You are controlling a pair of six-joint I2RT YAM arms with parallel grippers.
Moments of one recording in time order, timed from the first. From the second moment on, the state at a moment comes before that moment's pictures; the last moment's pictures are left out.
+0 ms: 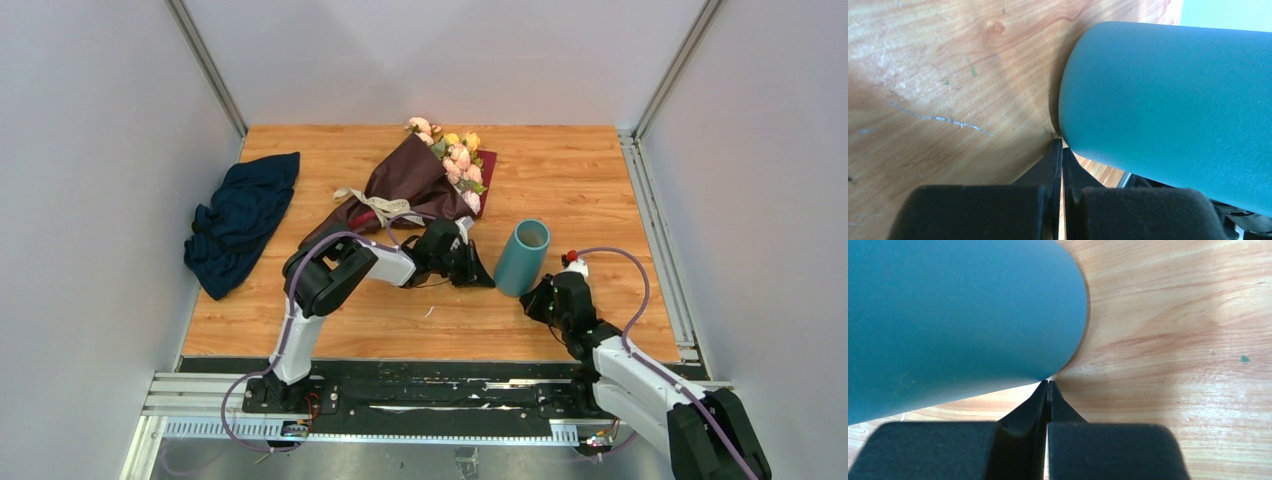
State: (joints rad) left arm -0.81 2.09 1.06 0.45 0.45 -0.98; right arm 0.37 0.84 0.12 0.10 0.05 0.65
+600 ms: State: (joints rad) left arm -0.76 2.12 1.09 0.45 0.49 -0.98; right arm 0.34 0.92 0.08 0.26 -0.02 0.79
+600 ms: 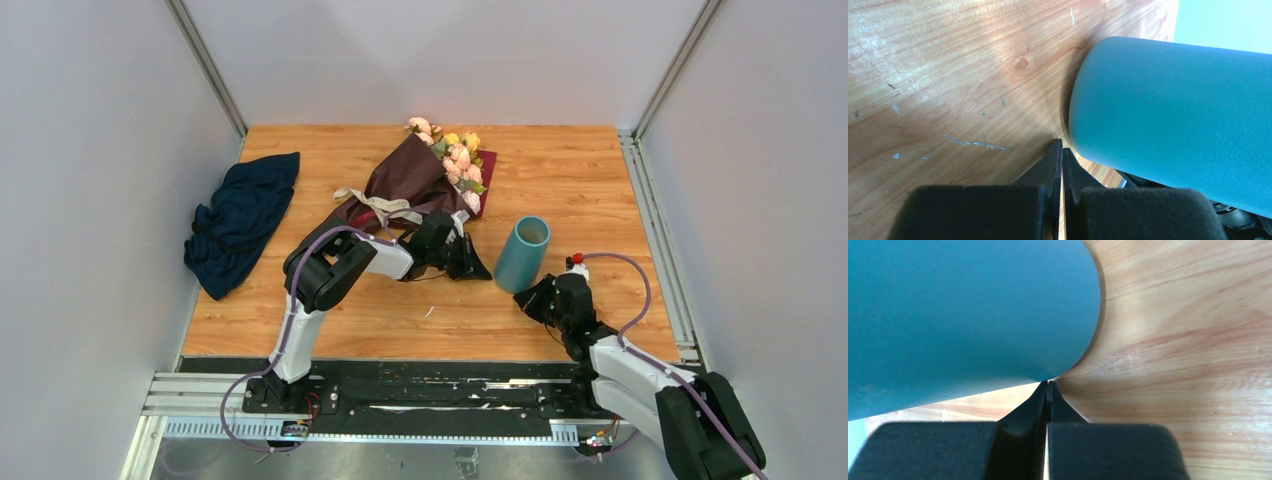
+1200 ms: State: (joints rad) left arm -0.74 2.13 1.12 0.41 0.50 -0.98; right arm 0.33 0.97 0.05 0.36 -0.03 0.90
